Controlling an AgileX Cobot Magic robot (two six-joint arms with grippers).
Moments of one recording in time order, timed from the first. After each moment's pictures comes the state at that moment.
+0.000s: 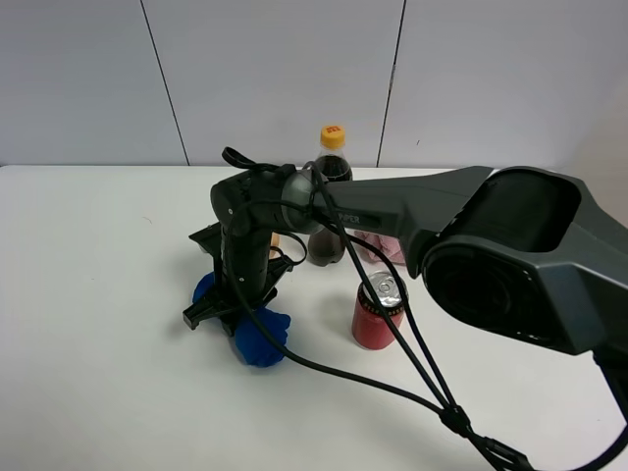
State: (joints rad) left arm 0.06 -0.01 -0.51 0.01 1.06 -0.06; right arm 0.88 2.41 -1.85 0.18 0.96 0.06
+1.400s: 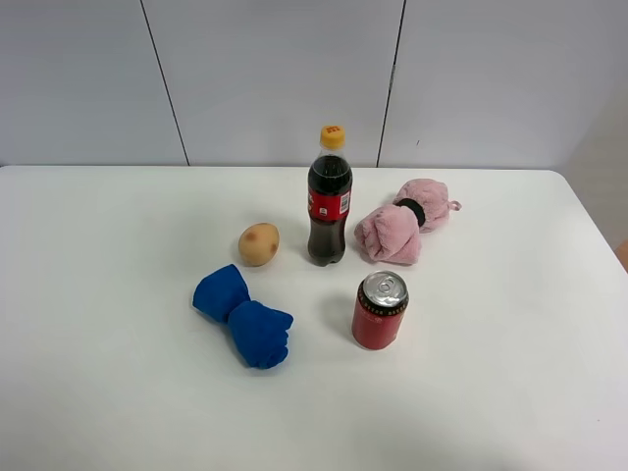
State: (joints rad) left arm 0.06 -0.01 -0.51 0.01 1.06 -0.06; right arm 0.88 1.29 -1.85 -0.42 1.15 0.15
